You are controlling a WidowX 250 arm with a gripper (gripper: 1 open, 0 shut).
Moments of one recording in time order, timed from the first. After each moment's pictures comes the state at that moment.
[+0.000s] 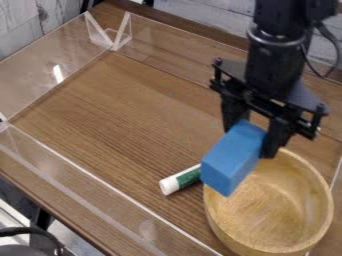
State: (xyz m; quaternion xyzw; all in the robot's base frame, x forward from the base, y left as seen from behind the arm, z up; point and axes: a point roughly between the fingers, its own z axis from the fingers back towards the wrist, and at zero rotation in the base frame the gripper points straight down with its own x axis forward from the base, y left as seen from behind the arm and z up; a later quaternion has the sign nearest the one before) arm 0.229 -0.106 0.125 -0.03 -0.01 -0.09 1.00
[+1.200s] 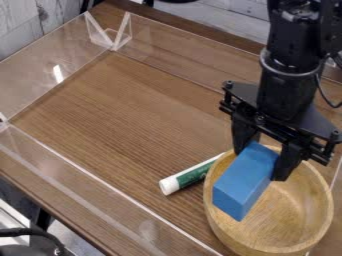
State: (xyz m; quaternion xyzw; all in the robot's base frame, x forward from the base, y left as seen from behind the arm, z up) arm 0.221 -0.119 0.114 -0.03 -0.02 -0.09 1.00
